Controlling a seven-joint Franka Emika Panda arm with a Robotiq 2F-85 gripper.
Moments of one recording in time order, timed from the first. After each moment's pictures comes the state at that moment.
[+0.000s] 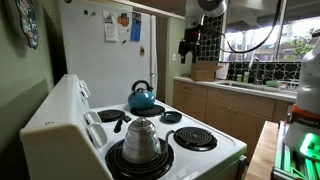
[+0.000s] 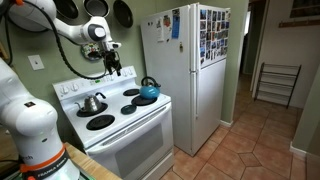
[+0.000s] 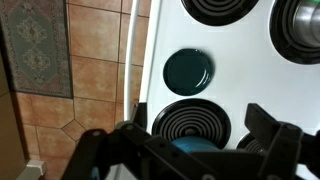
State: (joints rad) arm 0.05 -0.29 0.22 -2.25 0.01 2.08 0.33
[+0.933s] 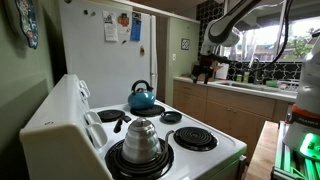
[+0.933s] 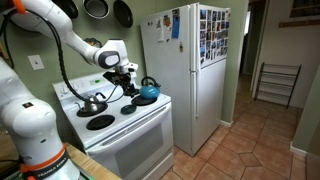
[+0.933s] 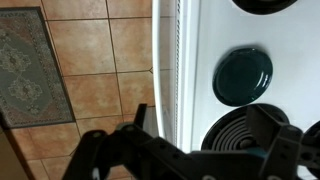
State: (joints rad) arm 0.00 -0.28 0.00 -2.59 0.16 2.48 0.13
